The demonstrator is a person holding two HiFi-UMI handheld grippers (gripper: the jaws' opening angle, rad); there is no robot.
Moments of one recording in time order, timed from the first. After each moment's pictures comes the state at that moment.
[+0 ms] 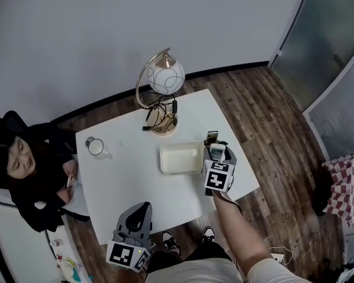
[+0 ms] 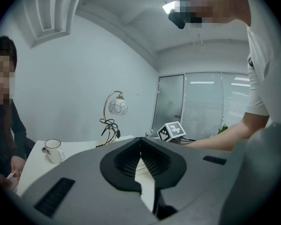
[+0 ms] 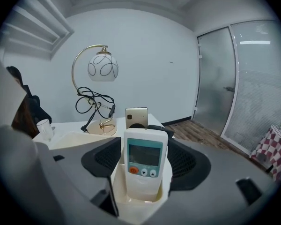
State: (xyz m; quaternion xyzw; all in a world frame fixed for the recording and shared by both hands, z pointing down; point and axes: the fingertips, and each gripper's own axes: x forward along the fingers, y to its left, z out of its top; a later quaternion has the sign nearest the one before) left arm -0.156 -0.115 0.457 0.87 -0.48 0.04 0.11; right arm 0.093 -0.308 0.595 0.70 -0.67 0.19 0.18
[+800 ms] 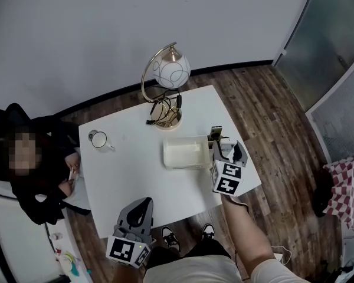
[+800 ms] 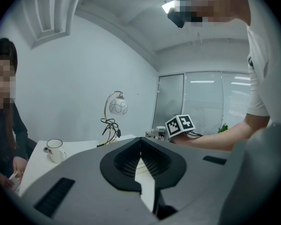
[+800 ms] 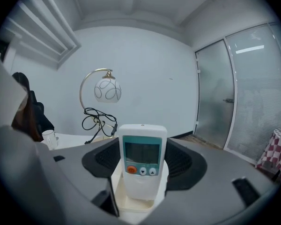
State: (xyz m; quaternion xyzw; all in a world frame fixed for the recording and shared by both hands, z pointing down) left arm -0.159 -0.108 0.457 0.87 -0.48 0.05 0.11; right arm 0.101 -0.292 0.531 0.70 -0.69 0.11 0.12
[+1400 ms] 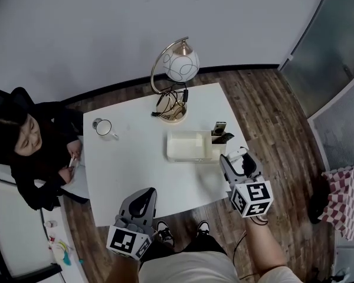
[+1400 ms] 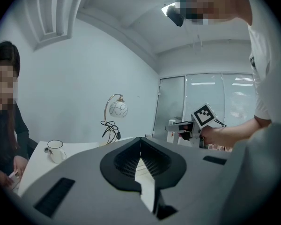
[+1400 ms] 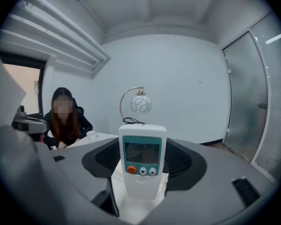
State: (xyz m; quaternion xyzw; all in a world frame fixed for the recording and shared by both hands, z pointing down) left arm -0.154 -0.101 0.449 0.86 -0.49 0.03 0.10; right arm 0.073 -0.212 0.465 0.55 -0.82 0.09 0.13
